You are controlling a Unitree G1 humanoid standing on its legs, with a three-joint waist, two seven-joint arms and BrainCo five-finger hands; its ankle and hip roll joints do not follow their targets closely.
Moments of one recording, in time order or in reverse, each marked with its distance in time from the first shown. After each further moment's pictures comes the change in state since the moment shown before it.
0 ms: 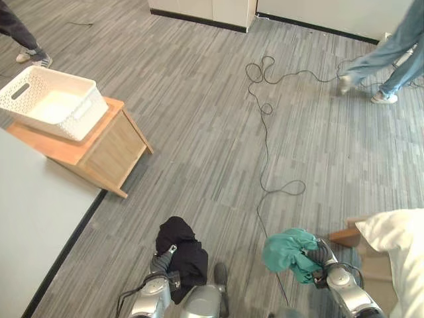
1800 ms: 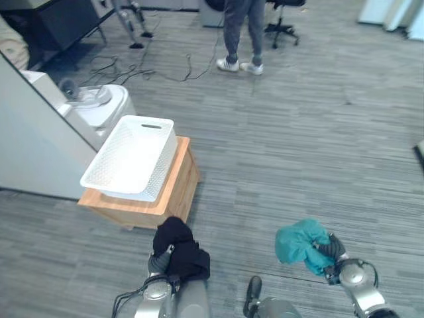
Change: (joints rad) left arm 0.137 -0.024 0.024 -0.063 0.193 -0.042 0.066; right arm 0.008 -0.099 -0.031 -0.065 -0.037 -0.012 0.008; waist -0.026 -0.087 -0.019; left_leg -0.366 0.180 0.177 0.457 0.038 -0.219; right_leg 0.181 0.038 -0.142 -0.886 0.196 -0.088
